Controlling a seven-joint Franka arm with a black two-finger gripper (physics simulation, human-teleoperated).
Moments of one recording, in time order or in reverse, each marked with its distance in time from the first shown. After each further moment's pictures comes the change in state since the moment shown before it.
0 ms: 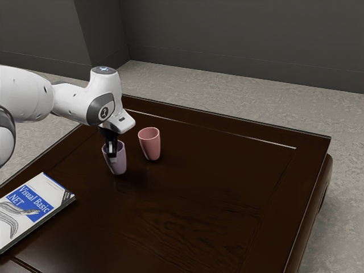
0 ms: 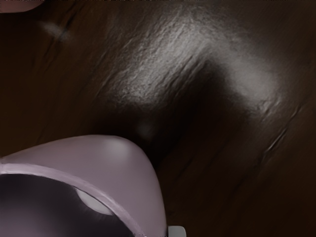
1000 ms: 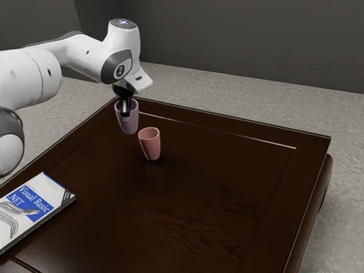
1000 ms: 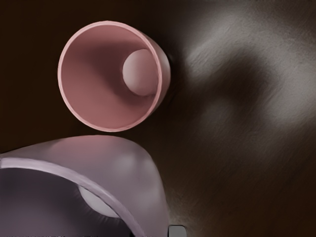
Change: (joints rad) arm -0.111 0.031 0.041 0.356 0.086 -0.244 -0.040
